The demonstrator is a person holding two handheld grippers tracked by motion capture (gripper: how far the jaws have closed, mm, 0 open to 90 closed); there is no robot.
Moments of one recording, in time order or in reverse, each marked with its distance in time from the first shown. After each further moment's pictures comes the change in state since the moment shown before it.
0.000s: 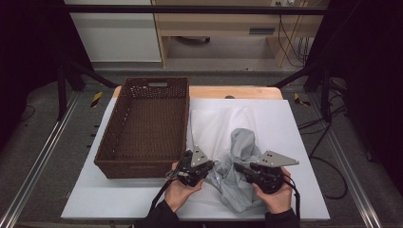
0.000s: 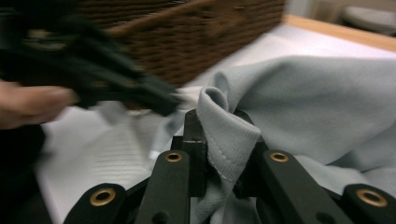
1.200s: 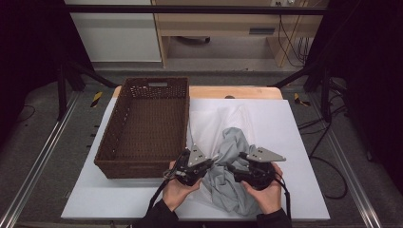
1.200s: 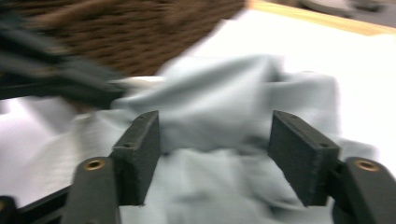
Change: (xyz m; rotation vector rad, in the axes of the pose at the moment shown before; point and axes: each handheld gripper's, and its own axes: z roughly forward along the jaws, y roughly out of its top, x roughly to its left) left arm 0.001 0.005 -0.010 -0.027 -0.001 0.026; right arm -0.009 -0.001 0.024 0.043 -0.191 0.056
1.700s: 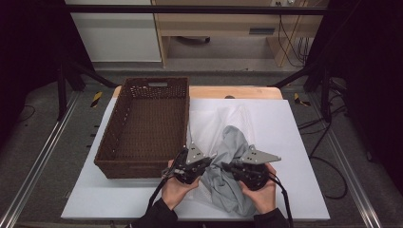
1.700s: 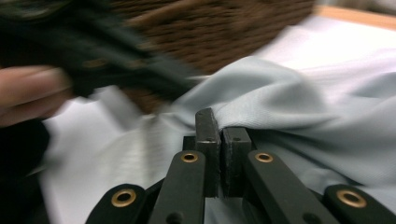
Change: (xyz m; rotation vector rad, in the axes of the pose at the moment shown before) left arm 0.007 0.001 -0.002 -0.005 0.010 -0.028; right arm 0.018 -0.001 0.007 -0.024 0.253 -0.042
